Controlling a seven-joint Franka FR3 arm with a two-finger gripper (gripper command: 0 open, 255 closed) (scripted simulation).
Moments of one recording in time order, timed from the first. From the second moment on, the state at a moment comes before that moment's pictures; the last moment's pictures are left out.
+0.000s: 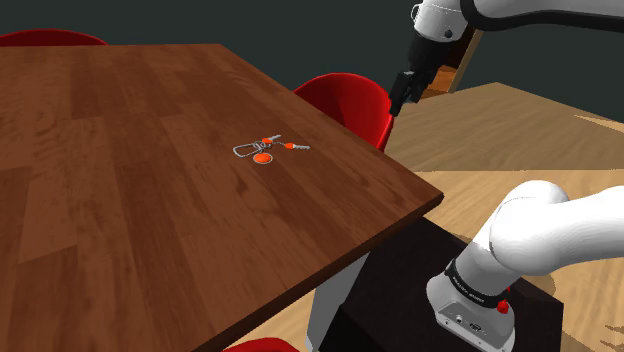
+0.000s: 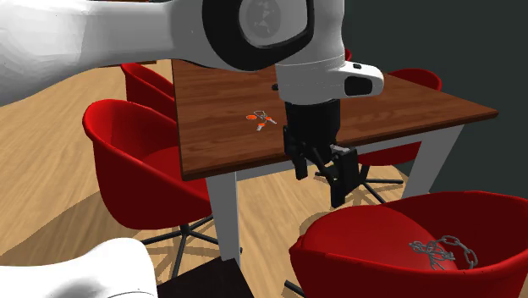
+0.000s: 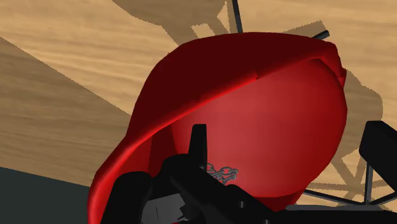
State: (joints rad) arm -0.02 -0.79 0.06 -2.37 -0.10 1.68 0.05
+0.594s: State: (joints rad) arm 0.00 -0.73 0.22 -2.29 0.02 1.63 0.29
